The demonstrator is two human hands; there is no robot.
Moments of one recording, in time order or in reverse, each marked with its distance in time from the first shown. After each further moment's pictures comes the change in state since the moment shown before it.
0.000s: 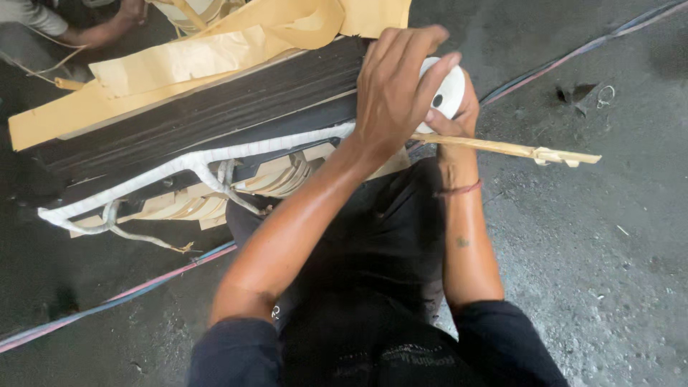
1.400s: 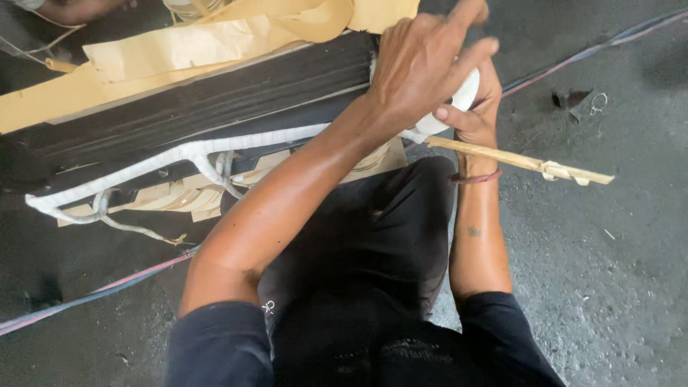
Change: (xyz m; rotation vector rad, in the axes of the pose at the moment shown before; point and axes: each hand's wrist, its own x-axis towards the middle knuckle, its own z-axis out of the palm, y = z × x) left_hand 0.047 -0.008 0.009 0.024 -0.107 0.105; right_hand 0.022 -0.030 -0.008 -0.124 -0.161 -0.037
